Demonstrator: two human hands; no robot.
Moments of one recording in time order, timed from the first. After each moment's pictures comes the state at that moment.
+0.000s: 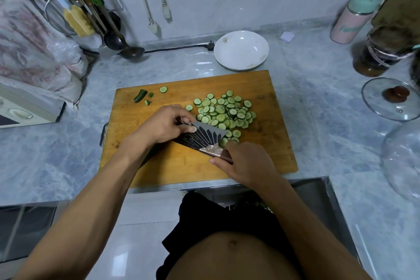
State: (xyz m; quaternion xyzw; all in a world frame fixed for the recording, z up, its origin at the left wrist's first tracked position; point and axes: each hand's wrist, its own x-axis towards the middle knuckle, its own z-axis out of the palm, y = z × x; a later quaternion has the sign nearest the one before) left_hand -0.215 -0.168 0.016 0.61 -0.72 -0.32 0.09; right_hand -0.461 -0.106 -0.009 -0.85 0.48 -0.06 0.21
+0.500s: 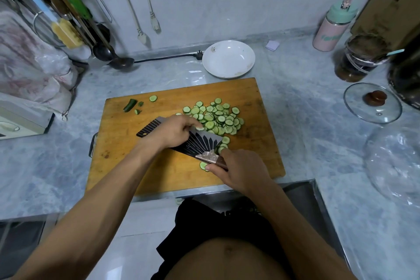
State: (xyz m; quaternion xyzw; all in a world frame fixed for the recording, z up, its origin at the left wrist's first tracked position) left_hand -0.256 -0.188 0.001 0.59 -0.74 -0.31 0.04; right_hand -0.477 -0.103 -0.008 -0.85 0.49 -0.07 0.17
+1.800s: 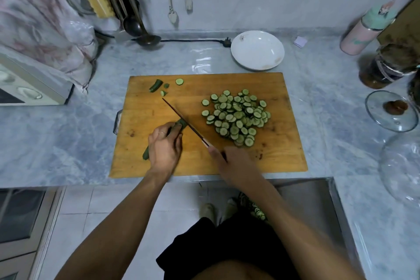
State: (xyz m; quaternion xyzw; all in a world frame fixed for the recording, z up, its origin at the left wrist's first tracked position) left_hand -0.163 -0.093 -0.093 0.74 -0.63 -0.03 0.22; right_hand -0.378 -0.080 0.007 -0.71 0.57 -0.08 0.41
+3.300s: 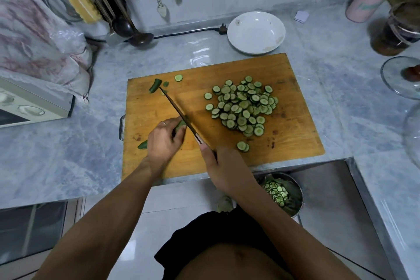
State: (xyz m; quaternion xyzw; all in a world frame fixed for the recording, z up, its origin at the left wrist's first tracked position) left_hand -0.129 -0.121 -0.077 0.69 -0.70 -0.13 0.17; right_hand -0.330 -0.058 0.006 -0.64 0.60 -0.14 0.45
